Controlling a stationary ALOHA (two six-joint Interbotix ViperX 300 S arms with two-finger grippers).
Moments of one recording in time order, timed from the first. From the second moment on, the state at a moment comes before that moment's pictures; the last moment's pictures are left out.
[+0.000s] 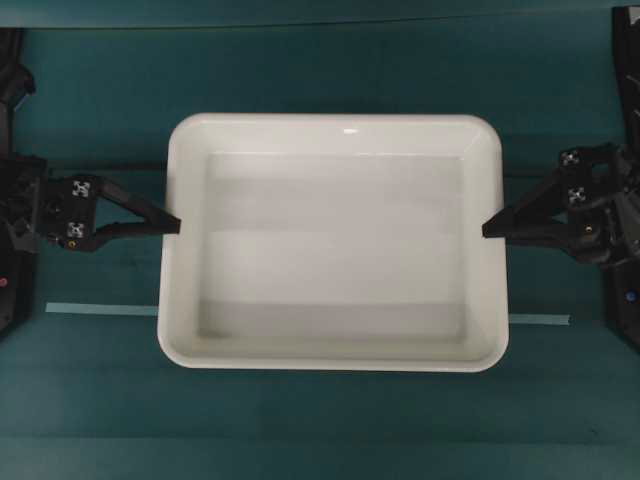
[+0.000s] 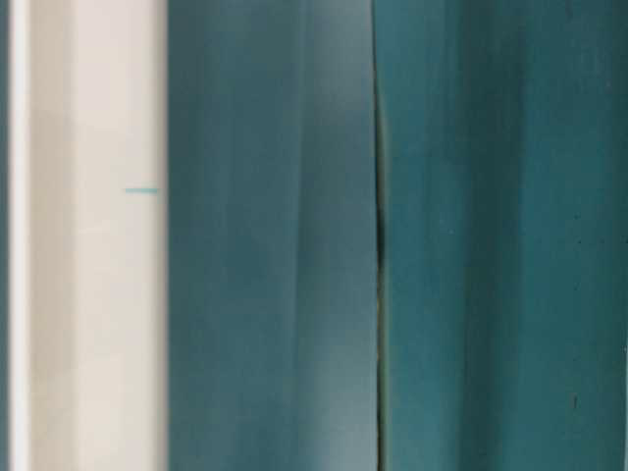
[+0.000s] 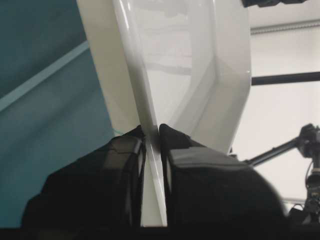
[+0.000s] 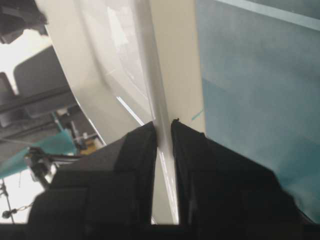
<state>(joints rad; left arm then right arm) 0.02 -0.74 0.90 0.02 0.13 -1.27 -0.10 -0.80 0.85 0.31 0.41 1.32</state>
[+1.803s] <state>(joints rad) 0.04 -0.77 0.67 0.02 0.24 -1.27 -0.11 -0.81 0.63 0.31 0.51 1.33</state>
